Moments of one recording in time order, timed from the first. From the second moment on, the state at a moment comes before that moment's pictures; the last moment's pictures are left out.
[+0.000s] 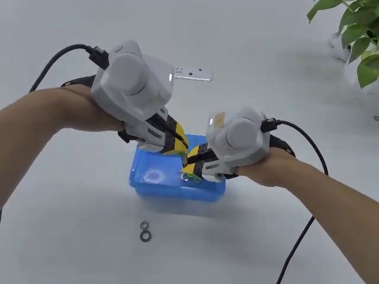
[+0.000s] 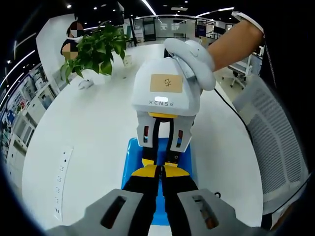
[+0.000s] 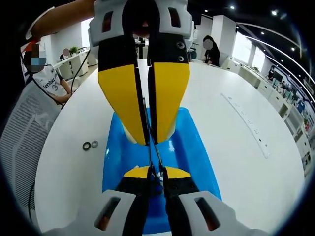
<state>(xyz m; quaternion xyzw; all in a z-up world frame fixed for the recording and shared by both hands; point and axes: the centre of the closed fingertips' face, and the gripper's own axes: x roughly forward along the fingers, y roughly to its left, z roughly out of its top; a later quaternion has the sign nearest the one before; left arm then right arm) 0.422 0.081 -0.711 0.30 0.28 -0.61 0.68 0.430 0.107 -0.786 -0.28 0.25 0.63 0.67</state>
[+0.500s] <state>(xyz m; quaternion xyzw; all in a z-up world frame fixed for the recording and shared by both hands) 0.411 0.081 -0.689 0.30 0.27 -0.61 0.68 0.421 0.107 -0.763 -0.29 0.24 0.63 0.68</state>
